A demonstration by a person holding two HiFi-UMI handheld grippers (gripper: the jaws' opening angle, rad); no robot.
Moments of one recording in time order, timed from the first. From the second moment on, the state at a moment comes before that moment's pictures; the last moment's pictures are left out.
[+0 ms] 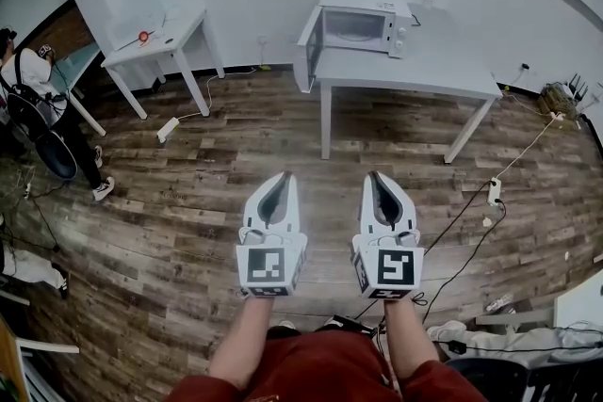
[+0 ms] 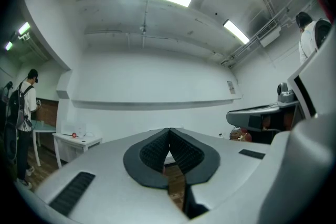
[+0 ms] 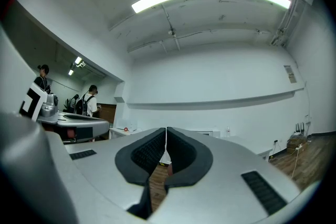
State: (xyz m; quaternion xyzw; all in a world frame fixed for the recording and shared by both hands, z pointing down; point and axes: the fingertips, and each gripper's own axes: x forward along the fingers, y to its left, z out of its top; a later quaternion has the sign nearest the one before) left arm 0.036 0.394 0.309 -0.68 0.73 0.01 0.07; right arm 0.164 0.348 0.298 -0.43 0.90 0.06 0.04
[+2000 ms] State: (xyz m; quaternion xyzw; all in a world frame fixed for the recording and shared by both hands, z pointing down) left arm -0.127 0.214 0.331 -0.72 0.69 0.05 0.05; right arm 0.005 0.176 0.308 -0.48 0.87 0.08 0.01
